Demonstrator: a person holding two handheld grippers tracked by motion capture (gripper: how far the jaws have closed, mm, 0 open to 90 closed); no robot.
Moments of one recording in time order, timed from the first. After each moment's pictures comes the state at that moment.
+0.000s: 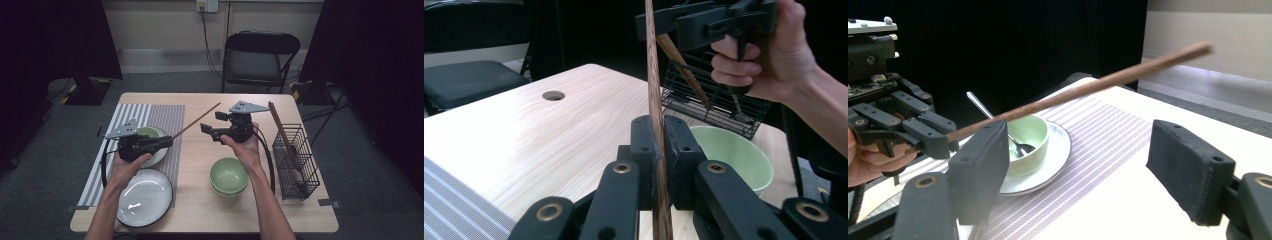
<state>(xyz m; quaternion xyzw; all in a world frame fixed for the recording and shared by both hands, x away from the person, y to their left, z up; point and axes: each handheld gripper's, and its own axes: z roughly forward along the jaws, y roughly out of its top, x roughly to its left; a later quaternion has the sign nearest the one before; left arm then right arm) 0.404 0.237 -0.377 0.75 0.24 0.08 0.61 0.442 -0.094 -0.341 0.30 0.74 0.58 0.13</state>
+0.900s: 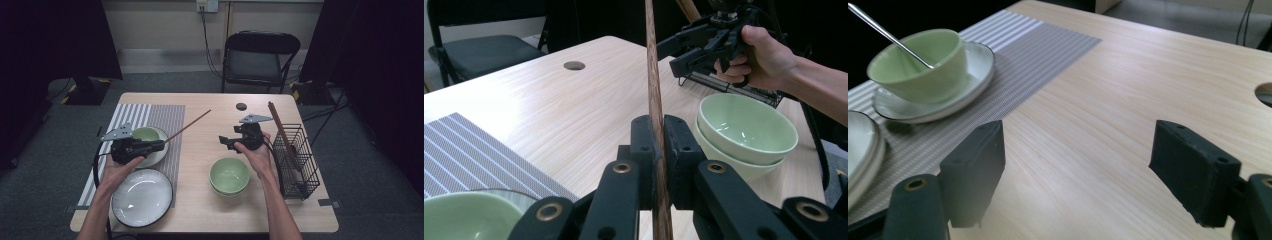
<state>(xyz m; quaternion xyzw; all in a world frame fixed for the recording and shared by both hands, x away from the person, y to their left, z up) 0.403 0.258 -0.388 0.78 0.25 0.09 0.57 0.469 -0.136 -0.414 0.38 0.78 0.48 0.14</state>
